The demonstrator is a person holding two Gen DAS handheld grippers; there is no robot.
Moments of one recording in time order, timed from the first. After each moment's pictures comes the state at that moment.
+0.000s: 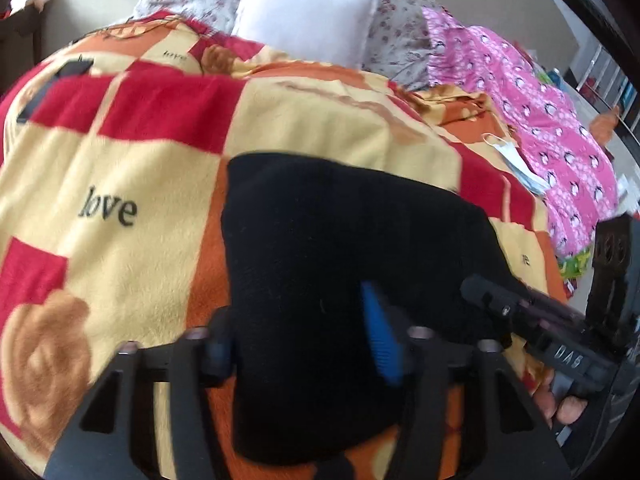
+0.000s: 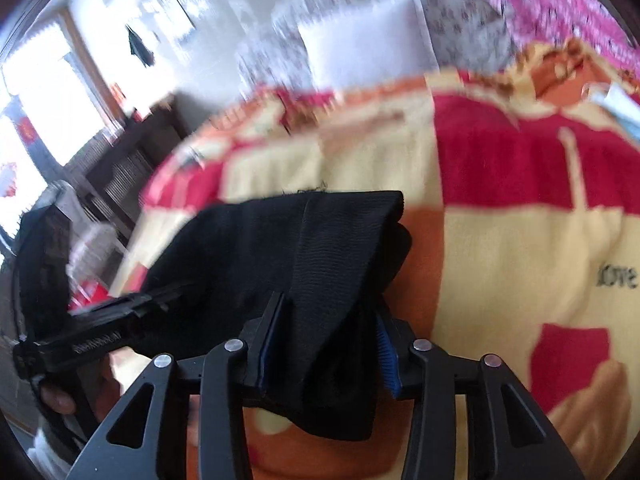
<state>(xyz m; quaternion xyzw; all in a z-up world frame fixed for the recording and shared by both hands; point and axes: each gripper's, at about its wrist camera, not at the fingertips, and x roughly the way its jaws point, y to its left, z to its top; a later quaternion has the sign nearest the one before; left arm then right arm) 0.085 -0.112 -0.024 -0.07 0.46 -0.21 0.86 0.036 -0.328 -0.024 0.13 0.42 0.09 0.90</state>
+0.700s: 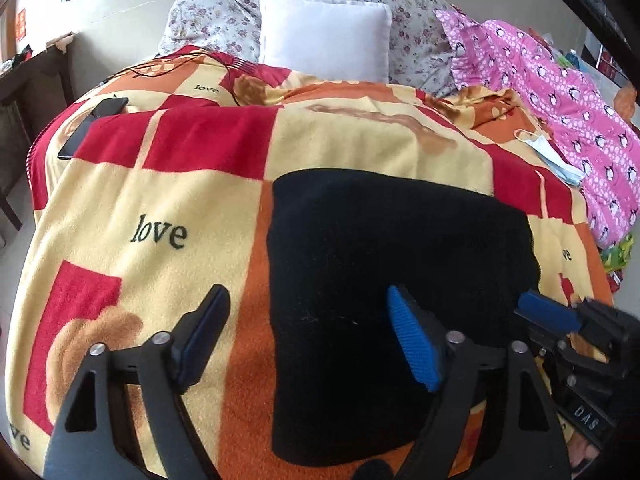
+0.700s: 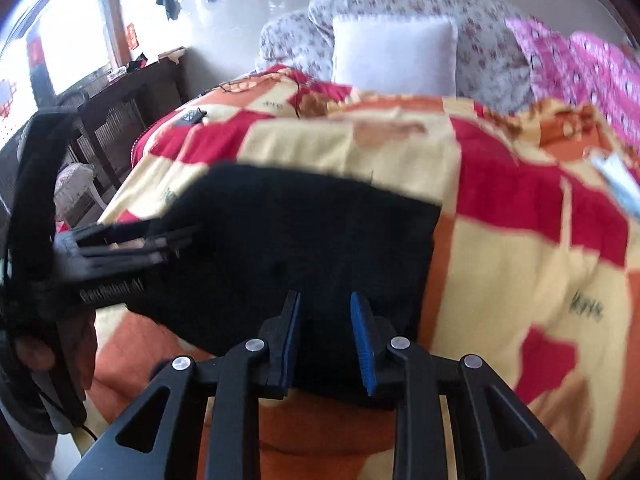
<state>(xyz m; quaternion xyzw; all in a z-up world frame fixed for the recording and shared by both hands) 0.072 -0.116 -0.014 0.00 0.42 -0.14 0.90 0.009 -0.284 -0.014 0.02 0.40 0.08 0.91</state>
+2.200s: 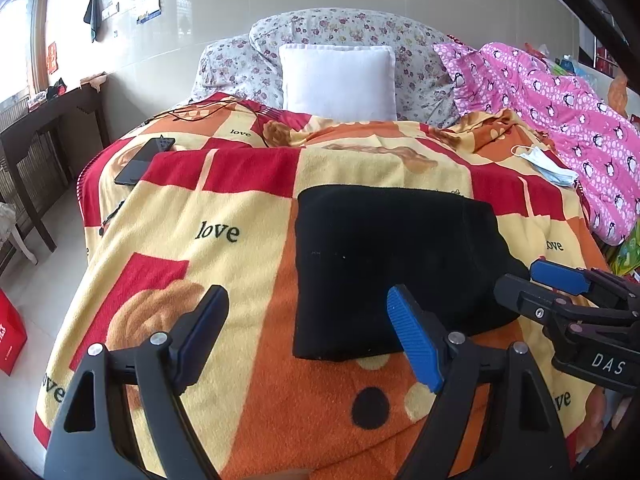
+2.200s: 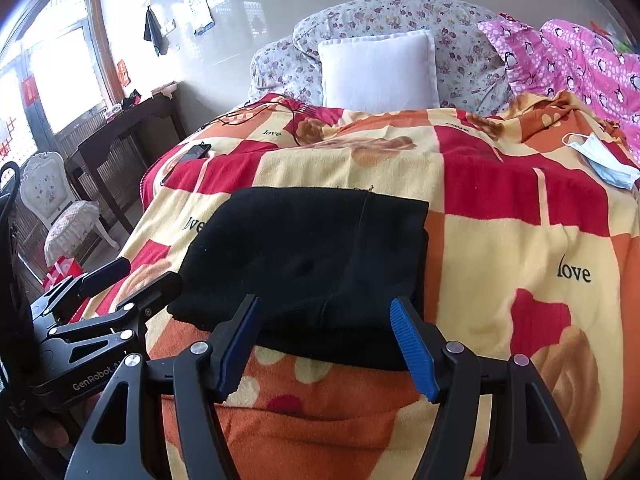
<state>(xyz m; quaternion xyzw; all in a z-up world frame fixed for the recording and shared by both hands) -0.007 -0.107 0.017 0.03 0.34 -0.09 0.94 -0.031 -0.282 0.016 0.07 0.37 0.06 0.92</state>
